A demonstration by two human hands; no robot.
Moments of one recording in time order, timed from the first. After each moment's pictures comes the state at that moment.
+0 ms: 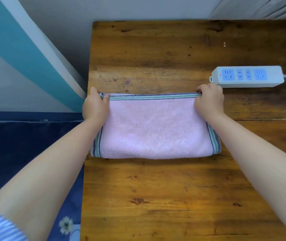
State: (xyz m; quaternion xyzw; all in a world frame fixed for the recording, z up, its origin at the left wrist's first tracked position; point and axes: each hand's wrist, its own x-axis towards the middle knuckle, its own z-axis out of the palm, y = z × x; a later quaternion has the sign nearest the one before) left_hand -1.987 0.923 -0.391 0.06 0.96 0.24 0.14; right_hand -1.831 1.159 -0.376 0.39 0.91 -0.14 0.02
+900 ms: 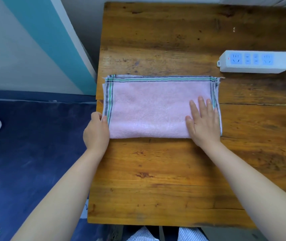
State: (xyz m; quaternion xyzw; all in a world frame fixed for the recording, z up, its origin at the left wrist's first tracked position) left_hand -1.887 0.830 -0.400 0.01 0.96 0.22 0.15; right_hand -1.742 1.068 -0.400 0.31 0.93 -0.12 0.13
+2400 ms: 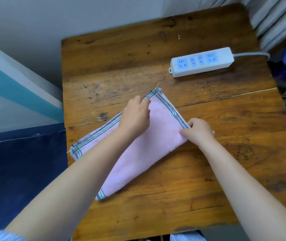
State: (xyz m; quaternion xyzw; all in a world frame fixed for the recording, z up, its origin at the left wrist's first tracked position) left_hand -1.844 1.020 -0.323 0.42 0.87 0.08 0.23; right_hand -1.705 1.125 -0.351 0.55 0.74 -0.33 0.19
